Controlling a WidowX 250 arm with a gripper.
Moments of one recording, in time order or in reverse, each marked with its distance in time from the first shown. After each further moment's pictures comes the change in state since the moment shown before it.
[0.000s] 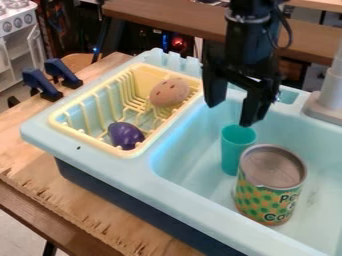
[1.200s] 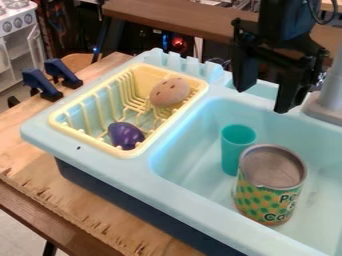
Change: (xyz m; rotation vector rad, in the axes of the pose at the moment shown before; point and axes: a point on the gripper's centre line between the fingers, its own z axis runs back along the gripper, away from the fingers) arm 0.006 -0.024 0.036 -0.003 -0.065 -0.015
